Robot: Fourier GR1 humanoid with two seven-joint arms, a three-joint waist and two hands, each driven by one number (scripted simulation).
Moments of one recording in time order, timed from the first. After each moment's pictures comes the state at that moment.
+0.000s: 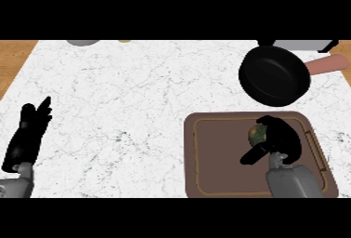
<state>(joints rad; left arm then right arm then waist) -0.08 0.37 0.06 -1.46 -0.10 0.13 0.40 -0.18 -0.10 0.10 -1.47 0.93 0.15 0.88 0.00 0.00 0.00</state>
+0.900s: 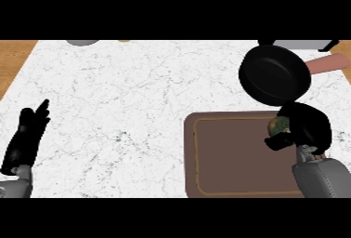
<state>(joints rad) -0.07 0.34 0.11 -1.43 -0.14 0.10 0.35 -0.22 -0.30 0.11 -1.49 1.07 0.11 0.67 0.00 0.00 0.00</state>
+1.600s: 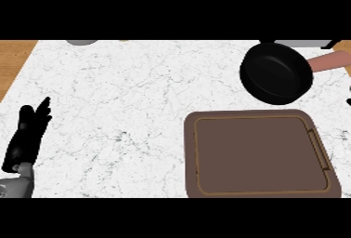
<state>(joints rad) -0.09 0.33 0.11 -1.44 -0.13 0.10 0.36 -0.38 -0.75 -0.21 -1.36 0.64 0.18 -0.21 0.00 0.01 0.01</state>
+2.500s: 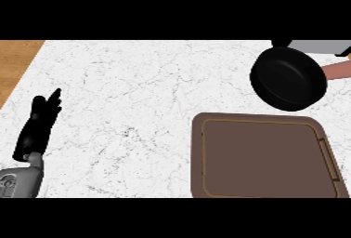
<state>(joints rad) -0.15 0.32 0.08 -1.43 -0.15 0.09 0.39 -0.79 -1.11 -0.38 -0.78 0.33 0.46 -0.72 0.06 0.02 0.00</state>
